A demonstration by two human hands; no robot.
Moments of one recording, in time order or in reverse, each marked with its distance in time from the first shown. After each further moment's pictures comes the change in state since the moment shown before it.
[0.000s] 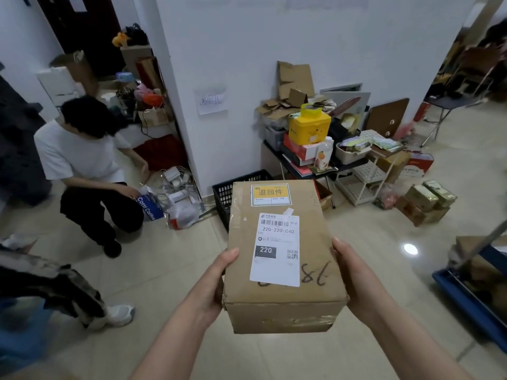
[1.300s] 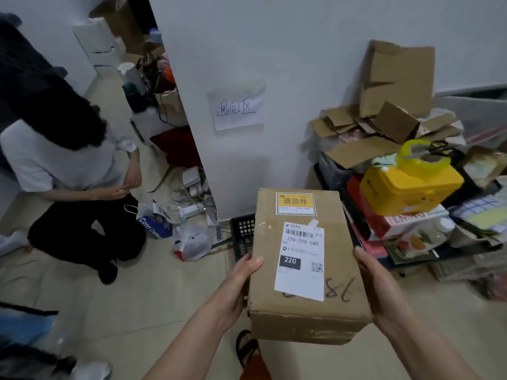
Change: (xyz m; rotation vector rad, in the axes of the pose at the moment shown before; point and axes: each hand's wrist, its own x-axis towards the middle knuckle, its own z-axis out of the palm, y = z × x) left_hand 0.557 0.242 -0.044 -0.044 0.090 -0.043; right_hand 0.631 -0.198 0.009 0.132 0.016 0.253
